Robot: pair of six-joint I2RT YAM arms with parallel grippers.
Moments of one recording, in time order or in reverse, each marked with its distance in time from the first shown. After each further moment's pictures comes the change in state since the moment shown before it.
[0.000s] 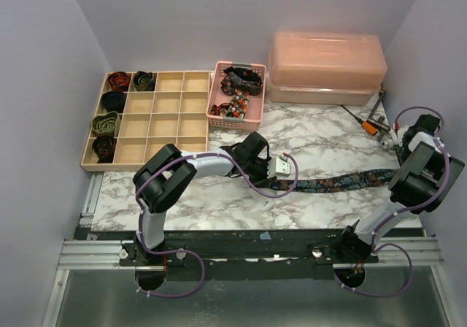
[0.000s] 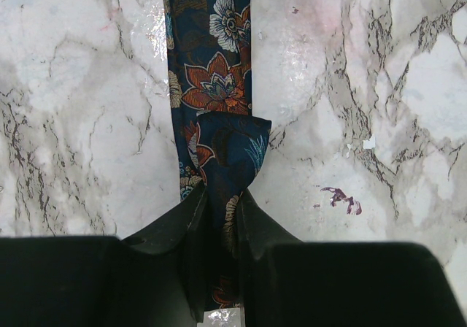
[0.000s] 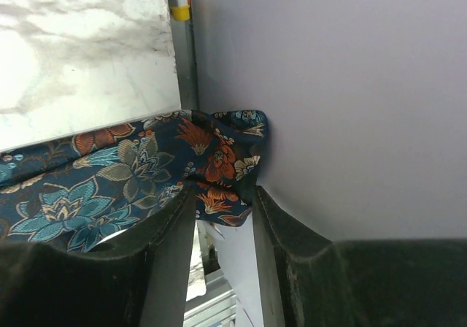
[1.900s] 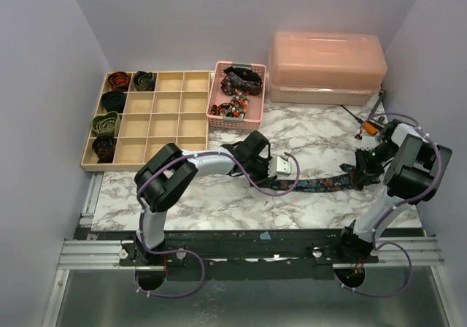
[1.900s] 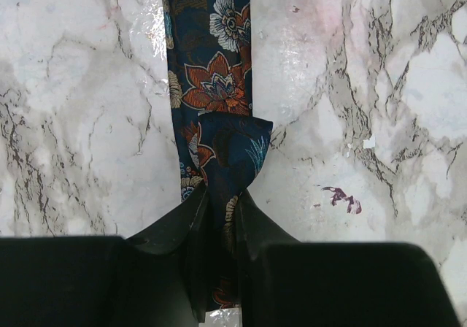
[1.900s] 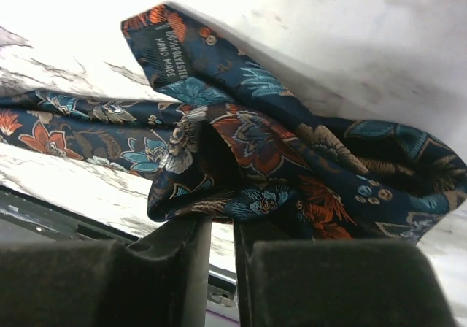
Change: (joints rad) left arm 0.001 0.011 0.027 -0.037 0.000 0.010; right arm 0.174 0.073 0.030 -0.552 -0.569 0.170
